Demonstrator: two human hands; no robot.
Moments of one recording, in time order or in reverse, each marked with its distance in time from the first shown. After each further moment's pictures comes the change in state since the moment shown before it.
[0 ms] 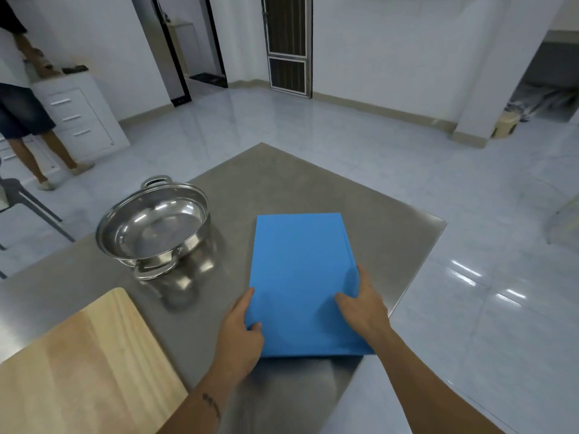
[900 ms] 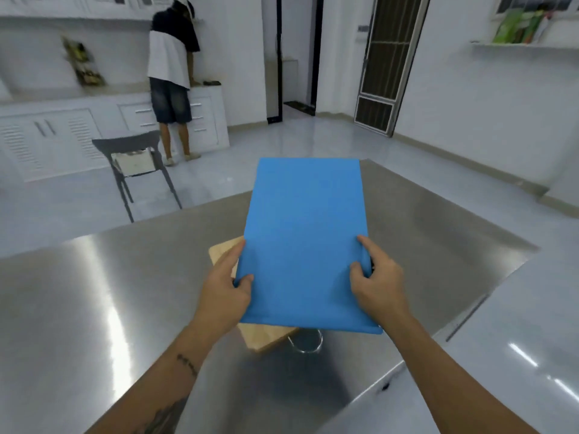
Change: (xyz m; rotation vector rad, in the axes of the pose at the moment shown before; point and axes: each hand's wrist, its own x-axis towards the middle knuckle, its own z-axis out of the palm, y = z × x) left_hand -0.193 -0.091 -0.282 0.032 0.333 0.239; right_hand -0.262 -0.104 0.124 0.049 0.055 -0.629
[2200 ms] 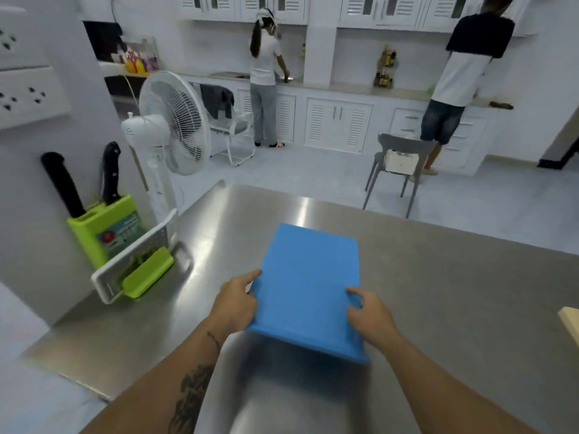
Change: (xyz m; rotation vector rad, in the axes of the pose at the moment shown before) left_hand -0.283 -0.308 -0.503 0.089 0.491 -0.680; right_hand -0.318 -0.293 0.489 -0.213 -0.941 -0.231
